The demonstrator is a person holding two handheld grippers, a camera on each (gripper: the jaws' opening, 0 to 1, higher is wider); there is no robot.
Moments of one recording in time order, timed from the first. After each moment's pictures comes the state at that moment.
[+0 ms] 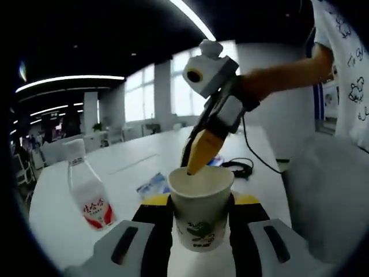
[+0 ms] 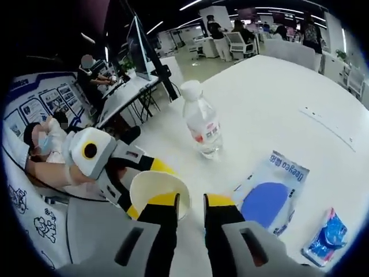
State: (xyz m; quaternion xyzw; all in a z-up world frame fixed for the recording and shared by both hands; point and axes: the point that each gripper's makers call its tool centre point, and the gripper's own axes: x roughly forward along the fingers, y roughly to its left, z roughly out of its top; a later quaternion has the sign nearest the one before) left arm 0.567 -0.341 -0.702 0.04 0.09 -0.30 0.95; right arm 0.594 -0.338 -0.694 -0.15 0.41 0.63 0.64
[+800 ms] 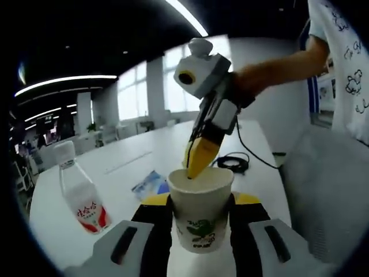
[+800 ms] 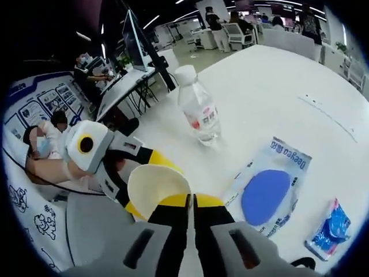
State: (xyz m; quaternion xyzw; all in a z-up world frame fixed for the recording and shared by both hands) left arm 0.570 -0.348 -0.709 0.05 0.10 -0.31 0.94; right arm 0.593 -0.349 -0.710 -0.16 0.43 0.62 0.63
